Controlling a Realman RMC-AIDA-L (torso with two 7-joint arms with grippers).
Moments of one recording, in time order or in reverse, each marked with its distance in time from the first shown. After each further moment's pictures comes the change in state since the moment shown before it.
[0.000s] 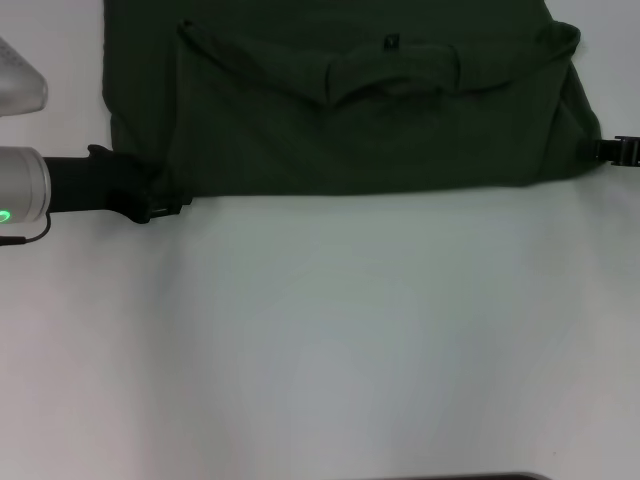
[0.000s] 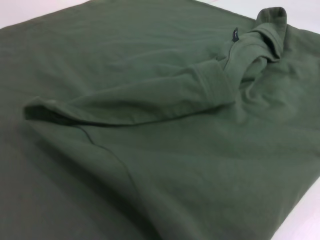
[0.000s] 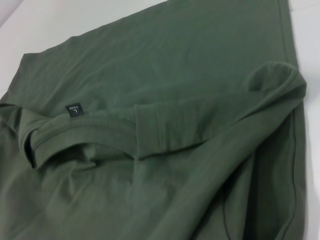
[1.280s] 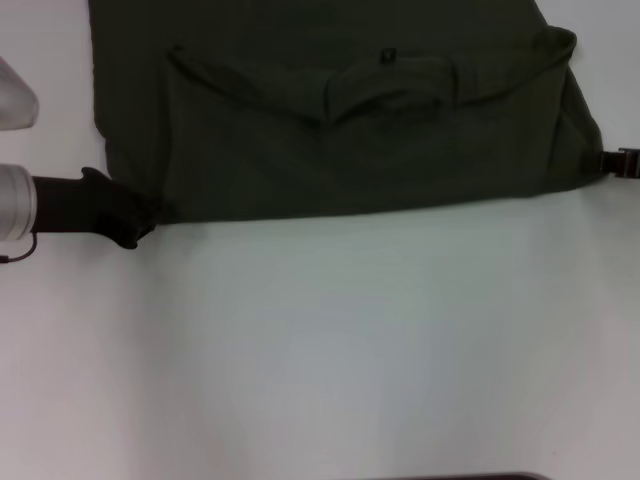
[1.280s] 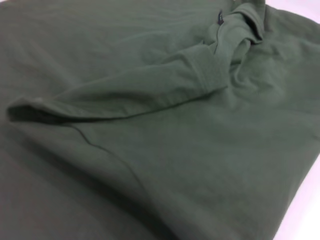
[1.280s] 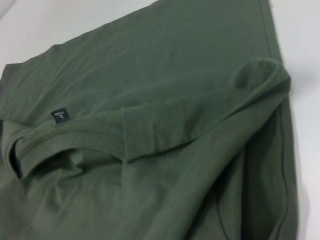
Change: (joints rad) left arm 0.012 0.019 0.003 0.022 0.050 0.094 -0.024; right arm -0.021 0.003 0.001 0.000 0.000 -0.002 -0.004
